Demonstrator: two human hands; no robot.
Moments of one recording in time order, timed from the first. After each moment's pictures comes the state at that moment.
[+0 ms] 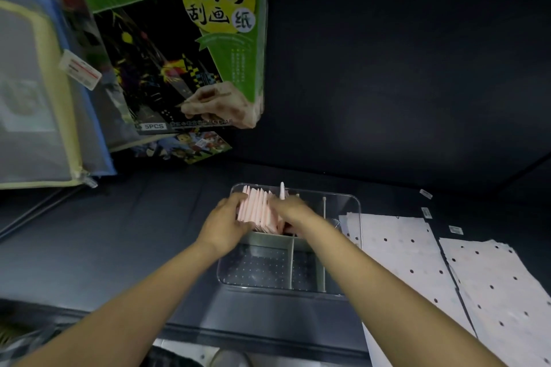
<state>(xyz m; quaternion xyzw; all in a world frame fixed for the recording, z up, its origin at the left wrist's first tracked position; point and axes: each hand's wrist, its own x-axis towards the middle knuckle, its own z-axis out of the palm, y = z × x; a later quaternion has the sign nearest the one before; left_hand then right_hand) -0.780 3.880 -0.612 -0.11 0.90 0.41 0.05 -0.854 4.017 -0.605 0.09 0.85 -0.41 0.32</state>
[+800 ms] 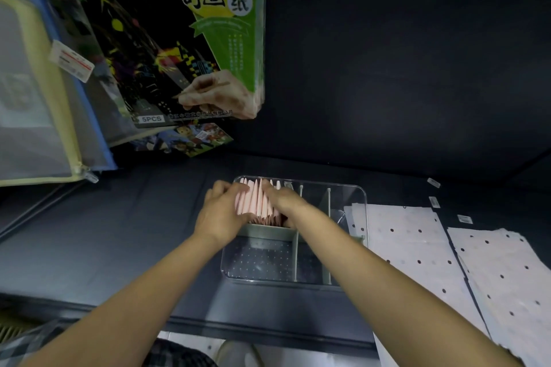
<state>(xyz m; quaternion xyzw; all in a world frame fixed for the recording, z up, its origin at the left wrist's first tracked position) -0.784 3.874 -0.613 -0.10 0.94 0.33 0.03 -0.861 4.000 -0.615 0.08 0.84 -0.42 0.34</state>
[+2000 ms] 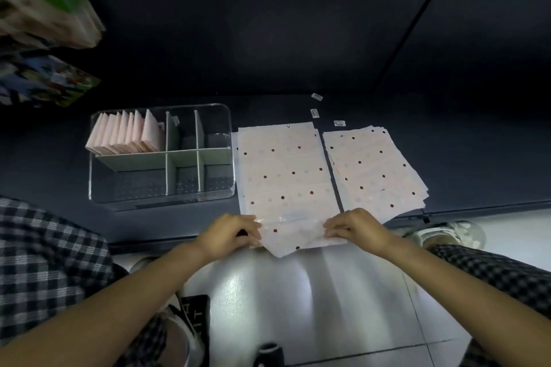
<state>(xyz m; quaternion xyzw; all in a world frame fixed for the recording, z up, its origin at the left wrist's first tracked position) -0.679 4.110 -0.688 0.20 0.89 0.32 0.24 -0.683 4.423 -0.660 -0.15 0.93 -0.22 0.25</state>
